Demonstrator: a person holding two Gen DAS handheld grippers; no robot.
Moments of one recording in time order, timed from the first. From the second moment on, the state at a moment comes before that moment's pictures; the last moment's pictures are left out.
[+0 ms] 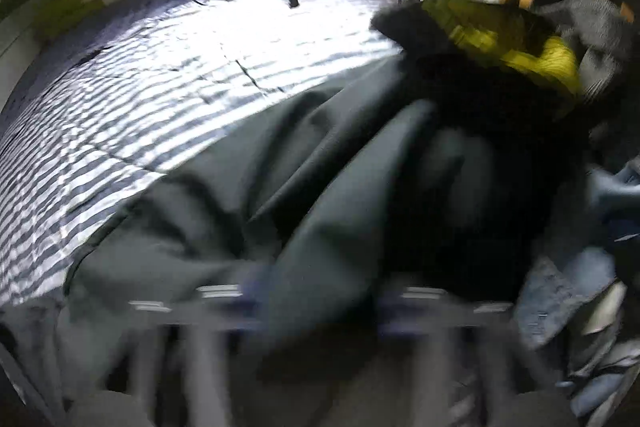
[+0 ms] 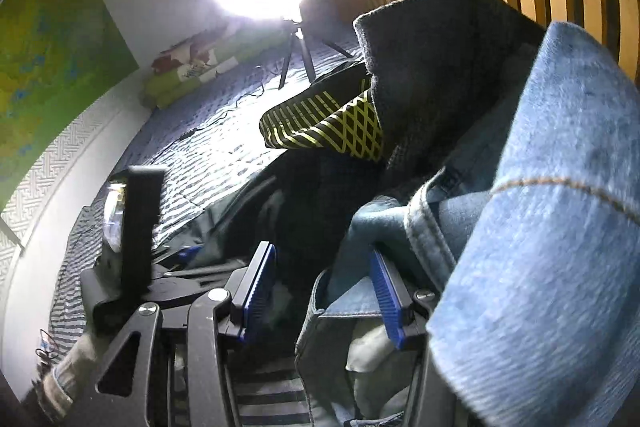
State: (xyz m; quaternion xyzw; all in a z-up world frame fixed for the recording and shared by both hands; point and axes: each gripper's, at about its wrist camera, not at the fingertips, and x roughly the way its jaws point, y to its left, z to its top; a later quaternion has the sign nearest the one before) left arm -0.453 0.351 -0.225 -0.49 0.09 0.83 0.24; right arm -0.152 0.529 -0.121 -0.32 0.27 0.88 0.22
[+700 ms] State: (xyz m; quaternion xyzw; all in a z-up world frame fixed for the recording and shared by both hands) left arm -0.400 0.183 -0.073 -0.38 -0.08 0.90 0.21; right arm -0.128 0.530 -0.111 -0.29 0.29 0.89 0.21
